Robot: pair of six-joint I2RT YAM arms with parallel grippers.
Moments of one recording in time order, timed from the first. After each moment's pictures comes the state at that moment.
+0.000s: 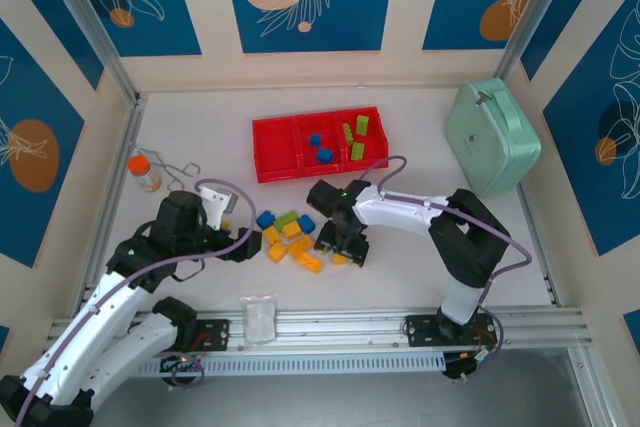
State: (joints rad) left arm -0.50 0.68 0.72 -0.80 0.26 -0.26; right arm 0.87 1.76 1.12 -0.92 -0.15 1.25
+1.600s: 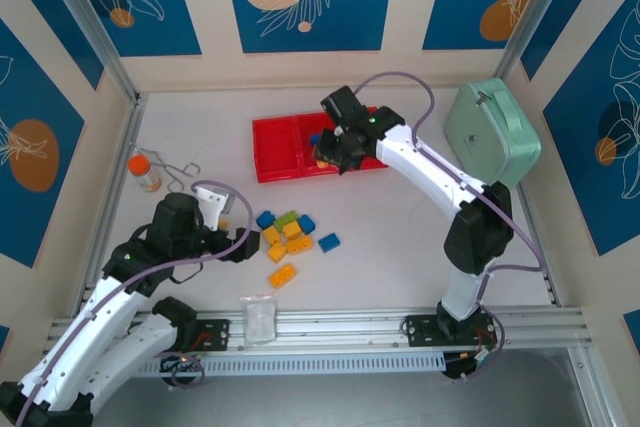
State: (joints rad) left arm -0.50 0.64 0.72 -0.80 0.25 -0.26; right arm 0.63 1.82 1.75 -0.94 -0.08 0.85
